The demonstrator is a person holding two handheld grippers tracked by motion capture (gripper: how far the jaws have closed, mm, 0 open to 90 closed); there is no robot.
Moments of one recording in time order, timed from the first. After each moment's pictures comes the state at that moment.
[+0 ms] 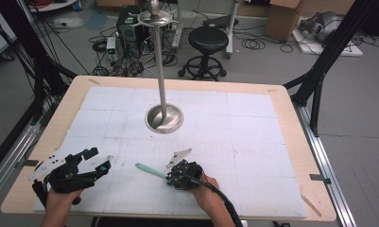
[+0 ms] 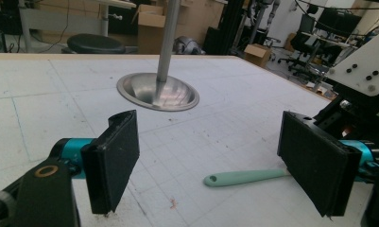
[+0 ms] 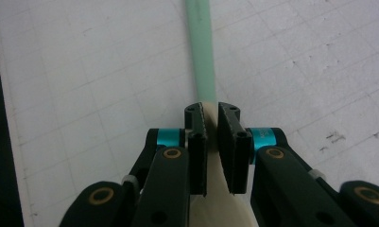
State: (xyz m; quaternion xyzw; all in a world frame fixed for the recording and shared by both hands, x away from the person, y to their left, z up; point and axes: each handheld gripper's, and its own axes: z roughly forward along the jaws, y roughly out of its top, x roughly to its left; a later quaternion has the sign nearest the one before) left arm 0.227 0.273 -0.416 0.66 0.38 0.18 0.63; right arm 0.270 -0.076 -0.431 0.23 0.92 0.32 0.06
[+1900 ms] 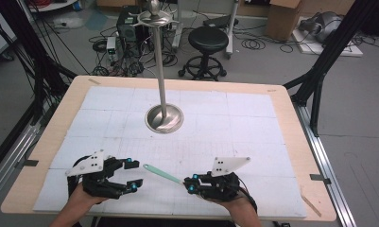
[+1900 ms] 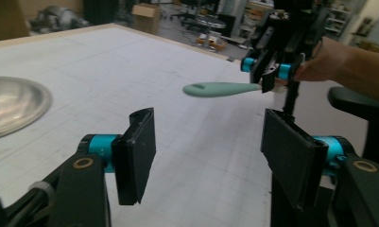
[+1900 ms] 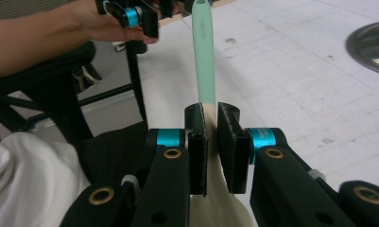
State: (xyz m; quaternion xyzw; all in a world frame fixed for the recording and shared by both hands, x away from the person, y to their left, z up) left arm 0.237 0.193 -0.405 0.76 0.17 0.03 0.63; right arm 0.228 -0.167 -0.391 0.18 0.82 0.54 -0.01
